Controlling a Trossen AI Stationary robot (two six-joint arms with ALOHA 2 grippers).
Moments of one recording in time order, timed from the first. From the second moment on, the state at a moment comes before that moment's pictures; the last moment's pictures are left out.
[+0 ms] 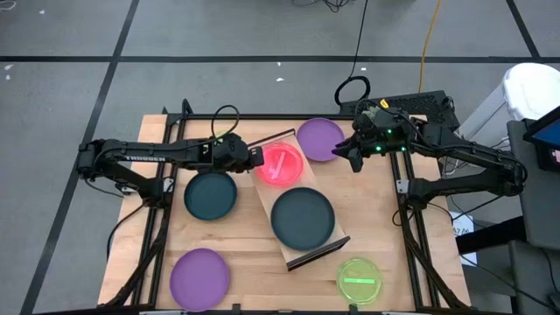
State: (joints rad) left arm 0.10 1.35 1.08 -0.56 -0.25 -1.43; right arm -0.30 0.99 1.09 -0.65 -0.13 0.45
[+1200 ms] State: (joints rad) left arm -0.02 1.28 1.08 -0.58 -0.23 -1.37; right arm -0.29 0.99 1.09 -0.71 -0.26 0.67
